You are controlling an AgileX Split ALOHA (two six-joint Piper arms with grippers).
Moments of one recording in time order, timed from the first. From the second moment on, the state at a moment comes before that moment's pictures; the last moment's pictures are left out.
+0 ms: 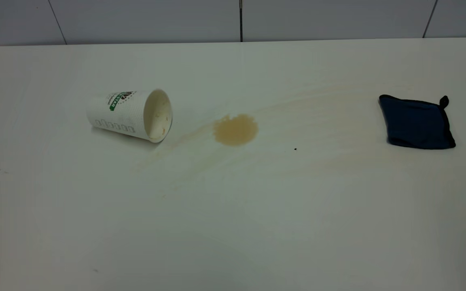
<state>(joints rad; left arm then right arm) 0.01 -0.02 -0.49 0.06 1.12 -0.10 0.00 -0.02 -0.47 0.04 1.12 -0.03</state>
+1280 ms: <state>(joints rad) -0.05 1.20 -0.99 0.21 0.96 -0.08 0.00 -0.02 -0.47 0.04 1.12 -0.03</state>
